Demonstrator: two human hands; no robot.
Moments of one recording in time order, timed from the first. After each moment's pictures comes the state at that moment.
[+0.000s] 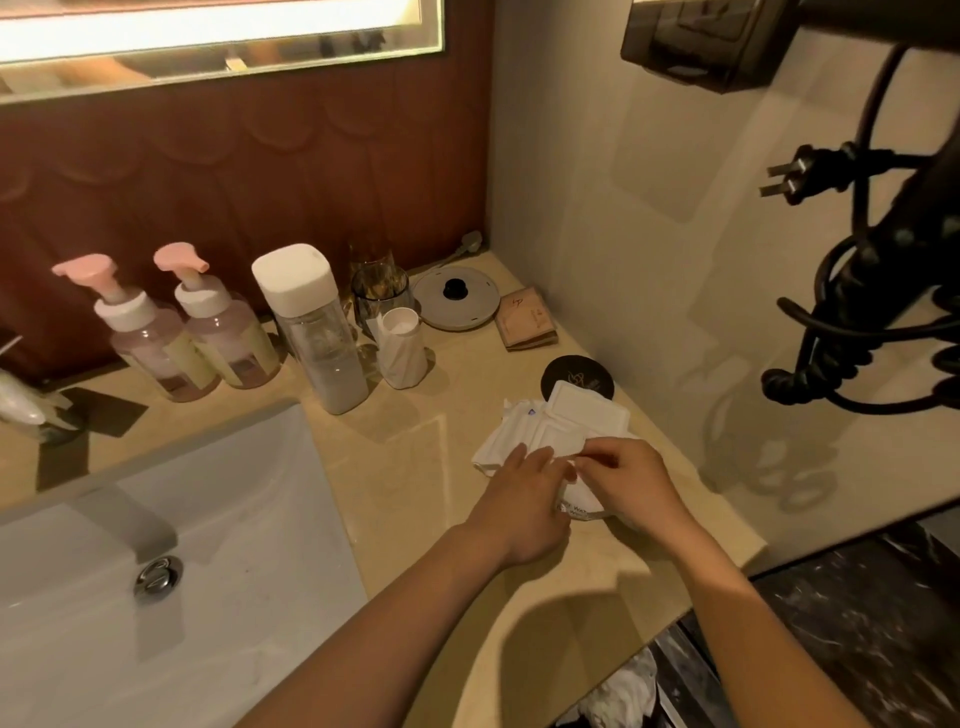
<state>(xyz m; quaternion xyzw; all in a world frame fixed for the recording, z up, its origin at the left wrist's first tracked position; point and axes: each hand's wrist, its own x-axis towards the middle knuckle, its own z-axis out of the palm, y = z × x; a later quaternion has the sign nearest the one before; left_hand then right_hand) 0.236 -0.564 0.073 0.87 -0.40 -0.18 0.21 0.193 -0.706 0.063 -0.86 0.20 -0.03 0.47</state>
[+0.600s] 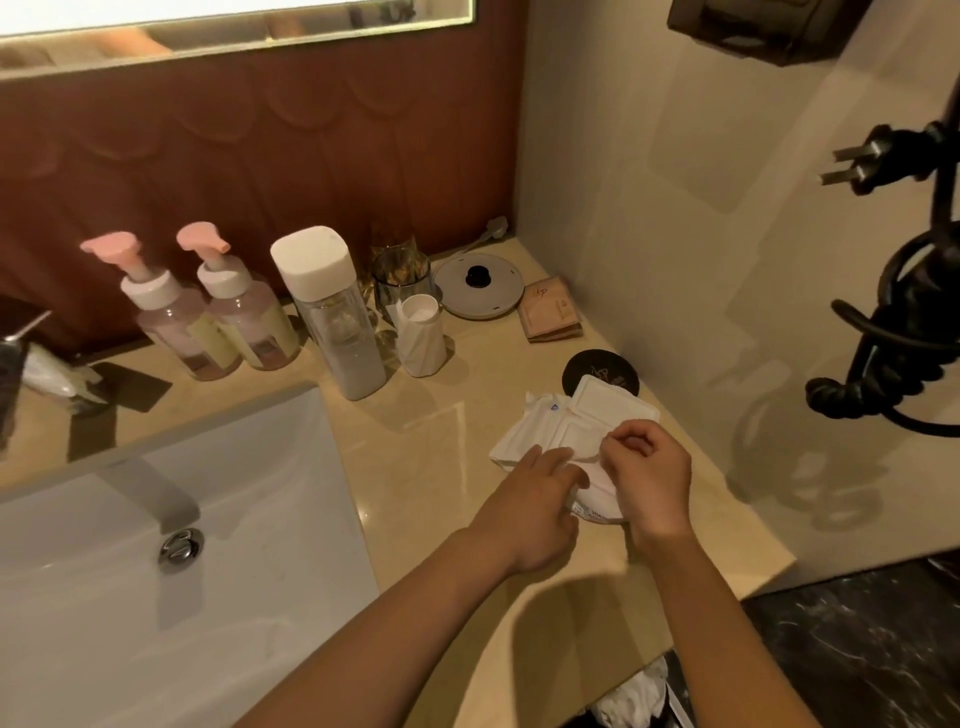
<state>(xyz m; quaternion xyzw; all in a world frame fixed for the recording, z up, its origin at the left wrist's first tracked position) 0.236 -0.557 0.065 0.87 -0.39 -0.19 0.25 0.206 -0.689 0.056 -0.65 0.37 -0.20 0.63</state>
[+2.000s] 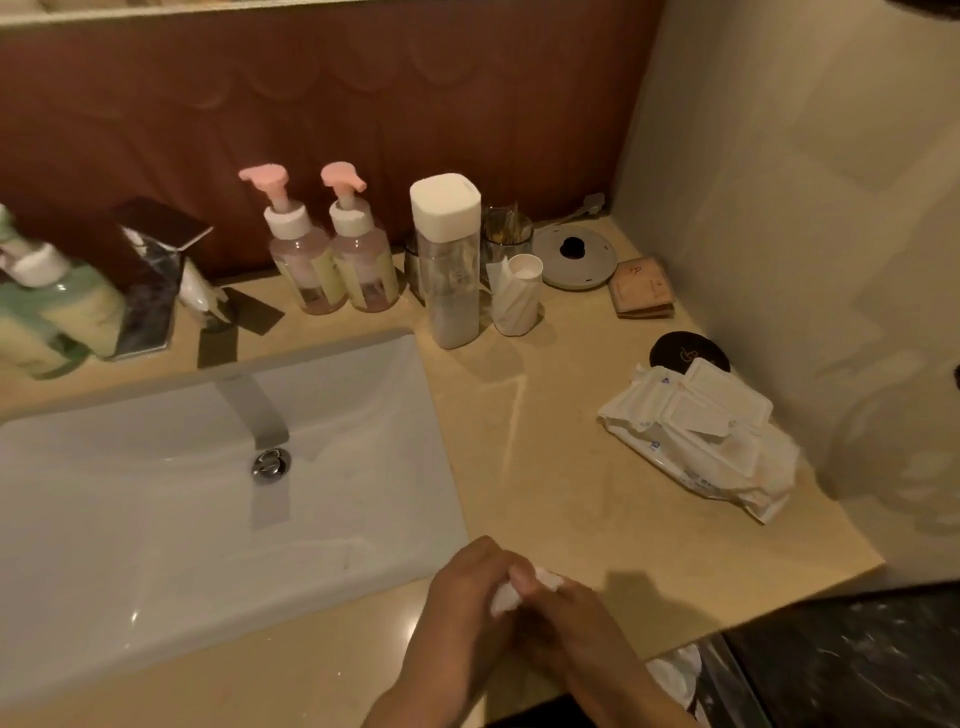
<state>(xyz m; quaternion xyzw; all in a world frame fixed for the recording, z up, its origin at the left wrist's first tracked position) 0.128 -0.418 0.041 0.86 -0.14 -0.08 0.49 0.101 -0.536 0.056 -0.50 0.26 0.22 0.80</state>
